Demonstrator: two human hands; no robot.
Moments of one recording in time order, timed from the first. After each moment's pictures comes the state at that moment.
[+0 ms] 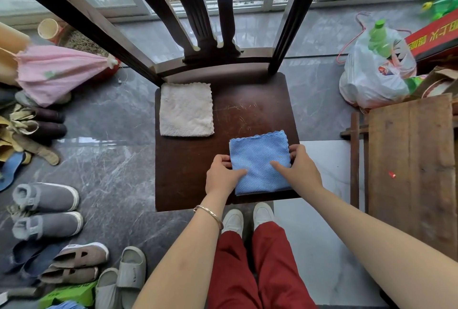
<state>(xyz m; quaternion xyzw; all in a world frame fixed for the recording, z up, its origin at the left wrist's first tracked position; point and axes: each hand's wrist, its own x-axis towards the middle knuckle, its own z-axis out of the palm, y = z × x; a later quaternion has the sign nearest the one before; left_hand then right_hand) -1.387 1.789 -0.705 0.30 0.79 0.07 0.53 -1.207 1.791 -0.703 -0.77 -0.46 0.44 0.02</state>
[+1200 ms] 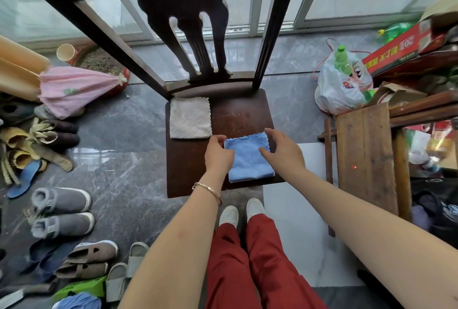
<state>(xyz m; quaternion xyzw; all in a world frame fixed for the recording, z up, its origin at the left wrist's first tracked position) -1.369 1.803 -0.562 0.32 0.78 0.16 0.51 -1.215 1.793 -0.554 -0.73 -0.56 0.39 0.05</state>
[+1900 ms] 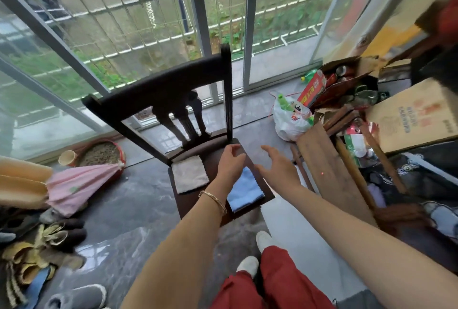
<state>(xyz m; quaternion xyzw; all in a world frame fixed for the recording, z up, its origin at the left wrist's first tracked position) -1.346 1.793 -0.366 0.49 0.62 0.18 0.59 -1.235 1.725 -0.352 -0.80 -0.47 0.32 0.19</state>
